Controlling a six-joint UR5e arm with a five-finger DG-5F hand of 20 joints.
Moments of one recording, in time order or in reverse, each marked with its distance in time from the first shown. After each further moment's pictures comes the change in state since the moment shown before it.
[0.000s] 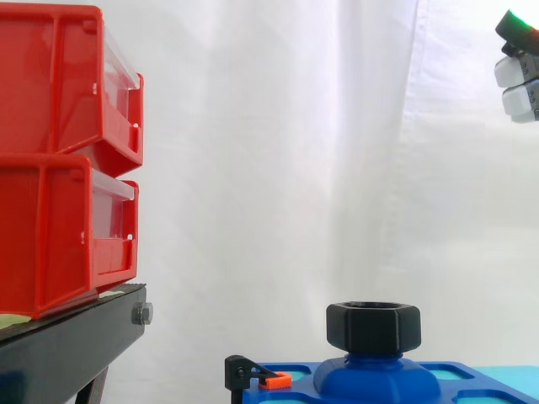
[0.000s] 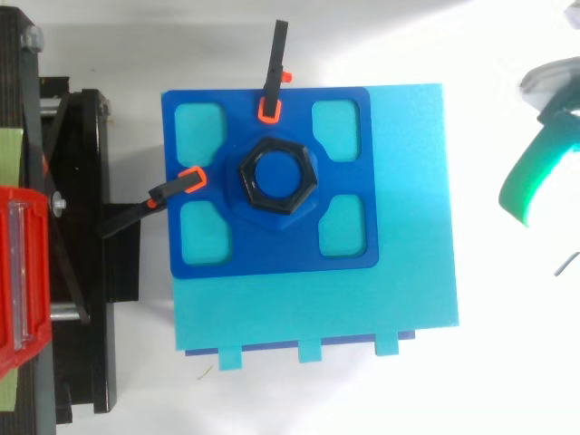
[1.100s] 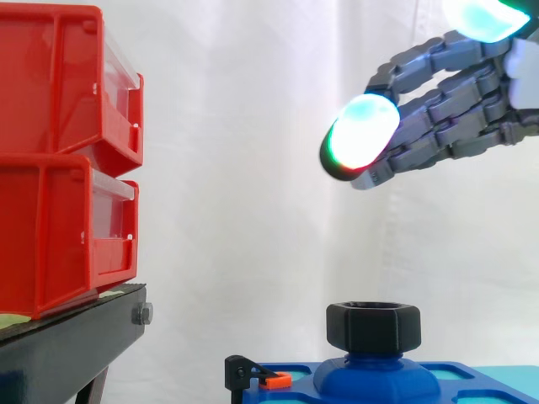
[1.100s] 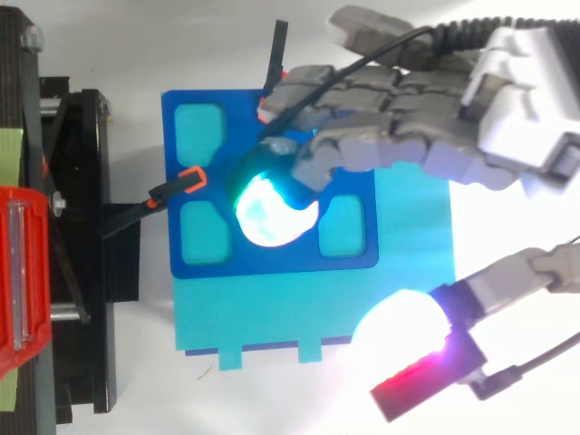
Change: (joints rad) arm 0.087 -0.306 0.232 0.082 0.181 -0.406
